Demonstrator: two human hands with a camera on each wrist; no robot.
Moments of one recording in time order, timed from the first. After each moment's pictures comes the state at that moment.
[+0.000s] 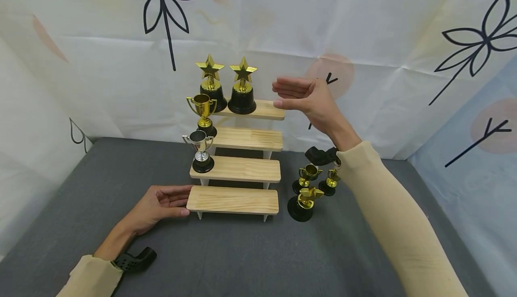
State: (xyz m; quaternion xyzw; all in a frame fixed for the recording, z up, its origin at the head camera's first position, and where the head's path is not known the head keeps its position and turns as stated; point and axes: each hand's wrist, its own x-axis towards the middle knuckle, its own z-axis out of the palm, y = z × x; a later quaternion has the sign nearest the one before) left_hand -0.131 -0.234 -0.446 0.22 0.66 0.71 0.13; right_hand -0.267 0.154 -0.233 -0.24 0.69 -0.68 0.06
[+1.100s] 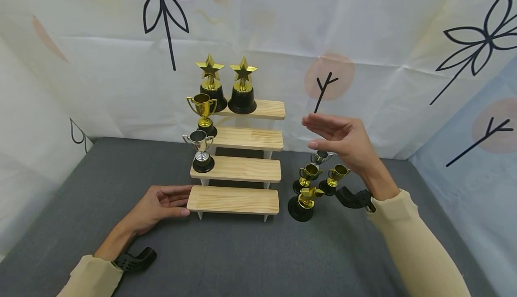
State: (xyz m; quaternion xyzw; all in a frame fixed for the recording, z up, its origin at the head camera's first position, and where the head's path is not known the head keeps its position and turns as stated) left_hand -0.131 -0.235 -0.446 0.22 0.66 0.70 0.13; right_hand -0.202 0.221 -0.274 -0.28 0.68 -0.68 0.04
